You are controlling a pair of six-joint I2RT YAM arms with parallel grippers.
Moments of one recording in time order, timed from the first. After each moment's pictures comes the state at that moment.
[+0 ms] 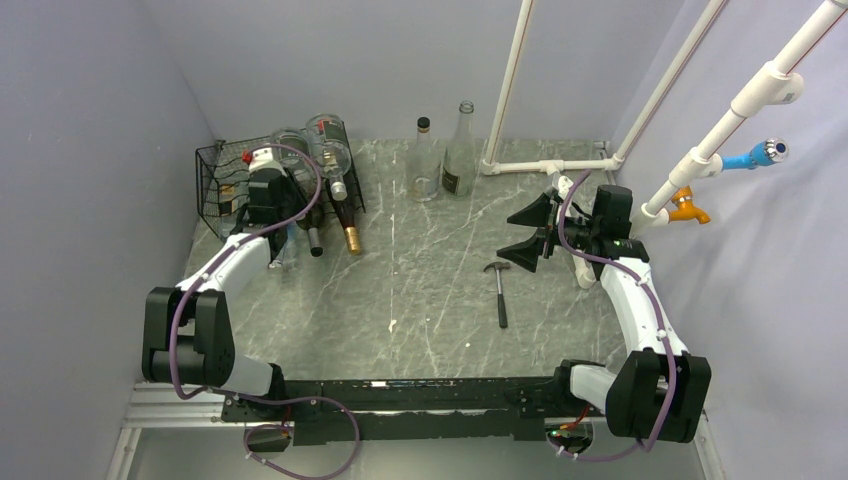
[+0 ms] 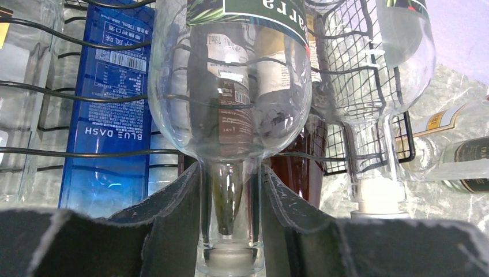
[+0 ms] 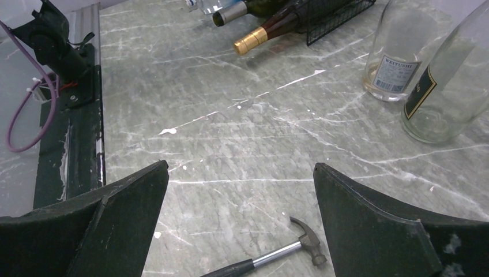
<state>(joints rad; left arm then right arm) -0.09 1.42 0.87 0.15 -0.16 -0.40 -0.11 1.14 0.84 -0.29 -1.30 -0.45</state>
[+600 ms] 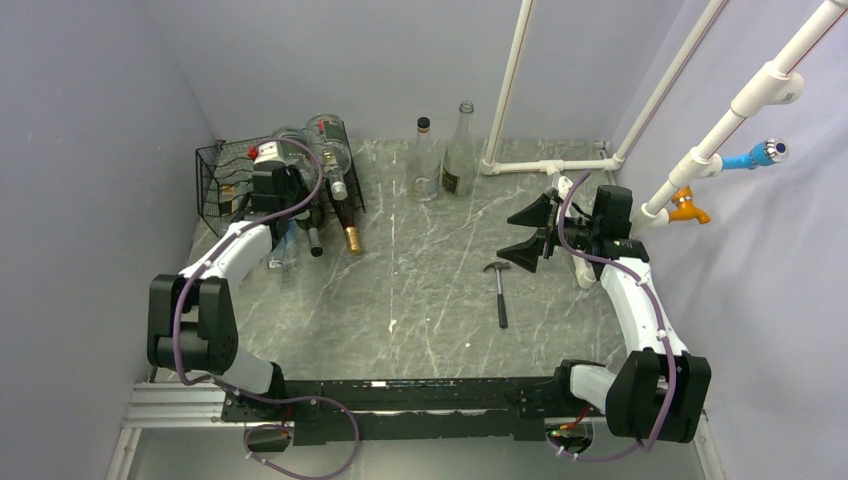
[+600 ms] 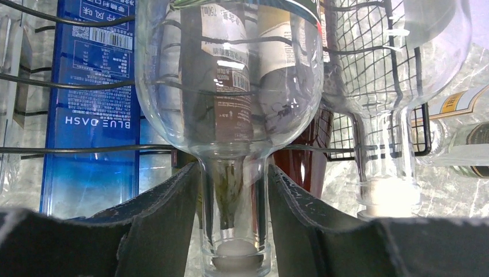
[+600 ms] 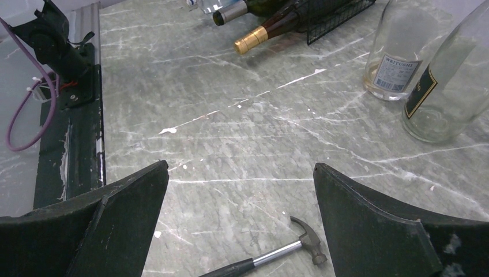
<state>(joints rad) -0.08 1.49 0.97 0.01 -0.13 -0.42 -0.11 1.14 0.84 -0.30 -1.30 -0.45</state>
